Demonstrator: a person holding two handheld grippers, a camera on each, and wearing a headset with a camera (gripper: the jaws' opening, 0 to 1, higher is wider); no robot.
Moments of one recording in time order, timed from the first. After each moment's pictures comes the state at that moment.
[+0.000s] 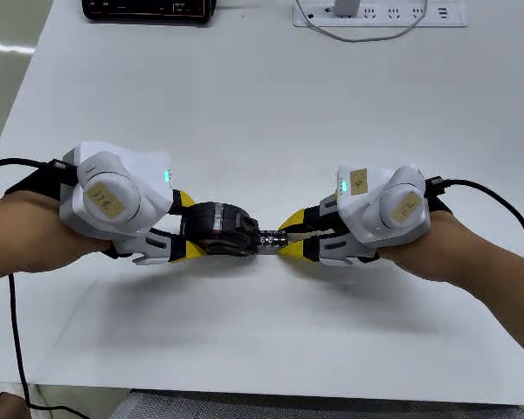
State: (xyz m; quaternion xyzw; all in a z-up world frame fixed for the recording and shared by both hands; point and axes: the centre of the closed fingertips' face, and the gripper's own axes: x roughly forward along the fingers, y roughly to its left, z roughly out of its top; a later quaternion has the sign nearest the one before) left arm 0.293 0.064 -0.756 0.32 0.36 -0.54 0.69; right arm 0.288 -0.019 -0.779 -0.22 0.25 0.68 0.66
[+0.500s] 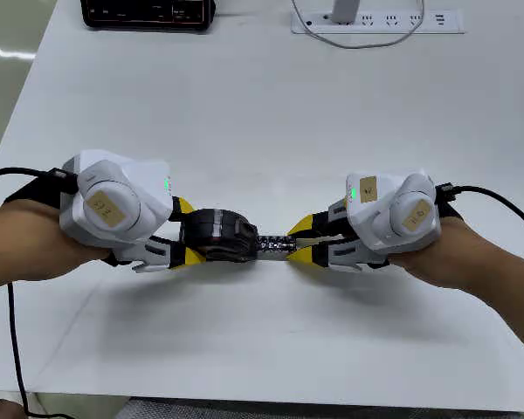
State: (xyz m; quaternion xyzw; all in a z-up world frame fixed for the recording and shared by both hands) left arm 0.292 0.064 -0.755 0.32 0.36 -0.53 0.69; right arm 0.288 -0.032 -0.778 -0.23 0.25 0.67 0.66
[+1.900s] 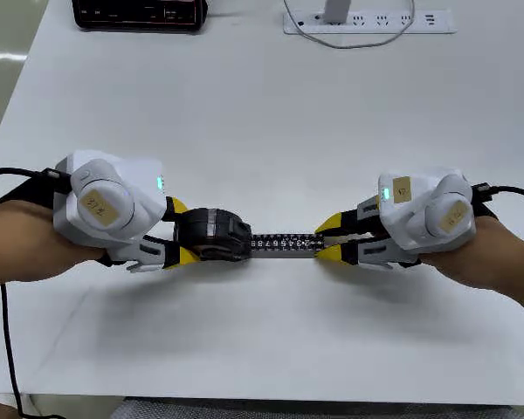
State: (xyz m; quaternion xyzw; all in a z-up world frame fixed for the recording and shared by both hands) left arm 0.293 0.064 -0.756 0.32 0.37 -0.53 0.70; right arm 0.293 -0.077 -0.779 -0.25 0.26 0.65 0.67
